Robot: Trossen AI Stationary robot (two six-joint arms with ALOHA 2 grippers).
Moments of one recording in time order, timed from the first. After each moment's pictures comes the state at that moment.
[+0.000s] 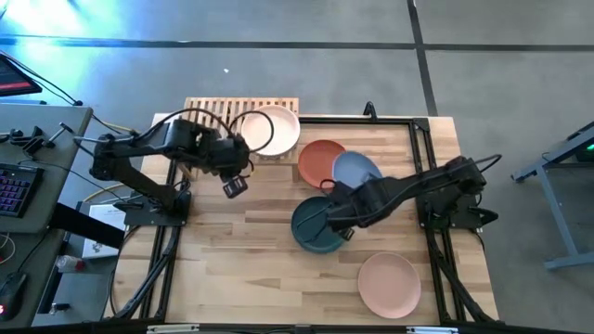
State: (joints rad) left arm -0.03 1.44 1.73 -1.57 -0.30 -0.51; right arm 0.32 1.77 1.82 -1.57 0.35 0.87
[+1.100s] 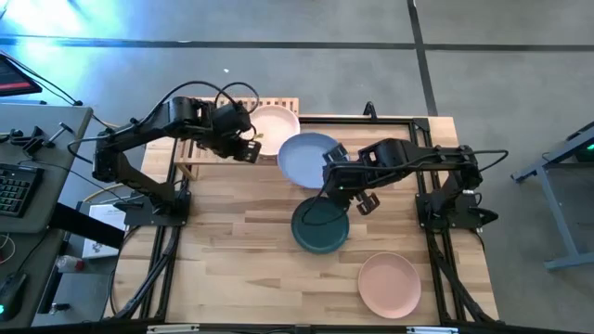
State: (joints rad) left arm 0.23 1.44 1.73 -1.47 -0.09 -0.96; right arm 0.17 1.77 2.11 -1.57 0.30 -0.58
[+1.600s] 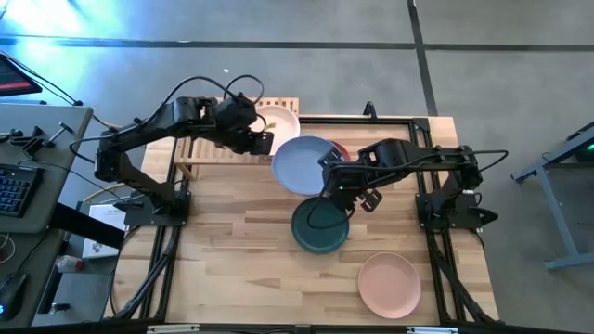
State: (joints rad) left arm 0.23 1.46 1.73 -1.22 -0.05 -1.01; right arm 0.17 1.78 2.11 -1.56 0.30 -0.79
